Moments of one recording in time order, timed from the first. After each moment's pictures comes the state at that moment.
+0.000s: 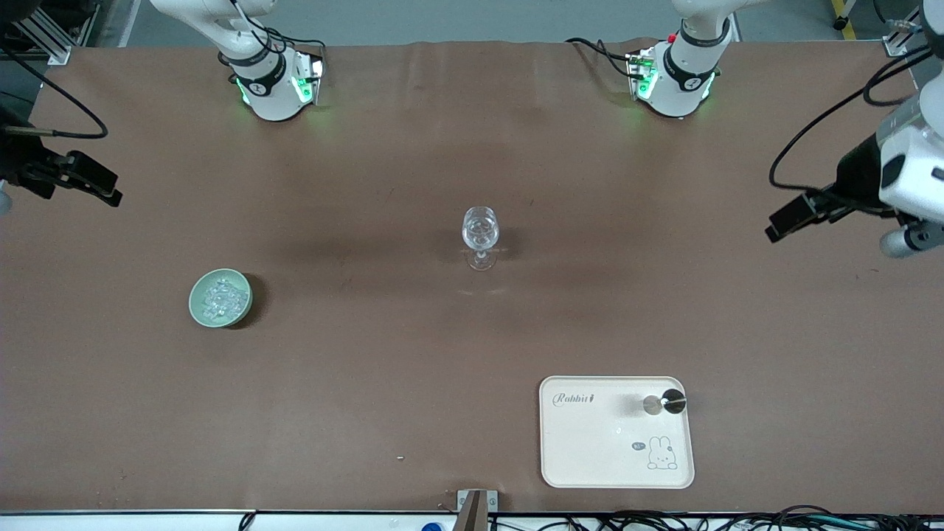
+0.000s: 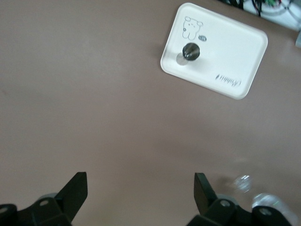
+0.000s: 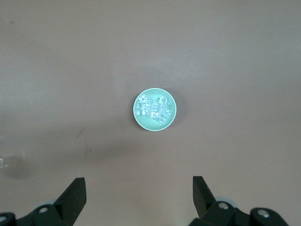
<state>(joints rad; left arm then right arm) 0.21 0.11 -0.40 -1.40 0.02 1.55 -0.42 -0.01 0.00 0.04 -1.50 -0.04 1.51 0.15</state>
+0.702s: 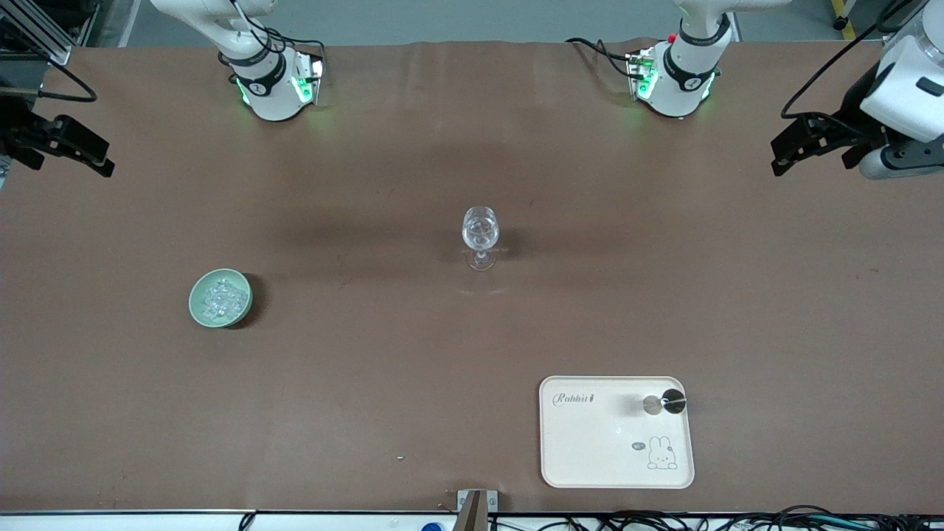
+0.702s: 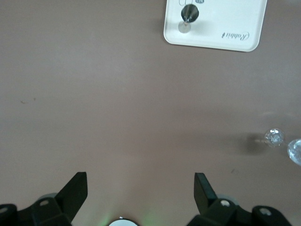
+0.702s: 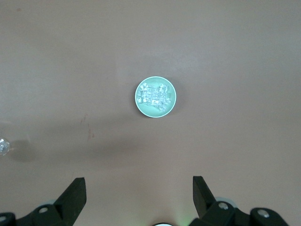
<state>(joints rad) -0.02 -0.04 -0.17 -1.50 0.01 1.45 -0.26 -0.01 -0.03 0.05 -1.45 -0.03 1.40 0.14</state>
